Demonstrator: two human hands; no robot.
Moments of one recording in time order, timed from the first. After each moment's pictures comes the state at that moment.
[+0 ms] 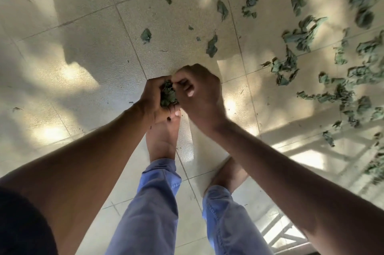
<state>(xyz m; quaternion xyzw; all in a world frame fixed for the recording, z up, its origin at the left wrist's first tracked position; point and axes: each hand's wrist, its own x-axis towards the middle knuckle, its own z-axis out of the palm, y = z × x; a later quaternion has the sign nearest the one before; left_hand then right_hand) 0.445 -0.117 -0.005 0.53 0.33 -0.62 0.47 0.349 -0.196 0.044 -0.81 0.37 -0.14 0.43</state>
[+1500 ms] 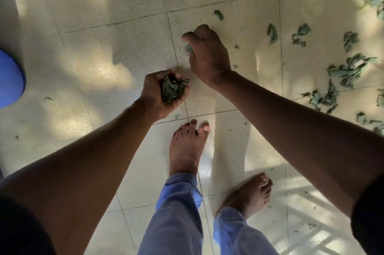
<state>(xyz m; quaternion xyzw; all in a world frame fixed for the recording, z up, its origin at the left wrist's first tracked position) 0.472 -0.042 -0.101 0.61 0.23 -0.58 0.48 0.492 -0.241 -0.048 -0.94 0.24 0.06 0.25</state>
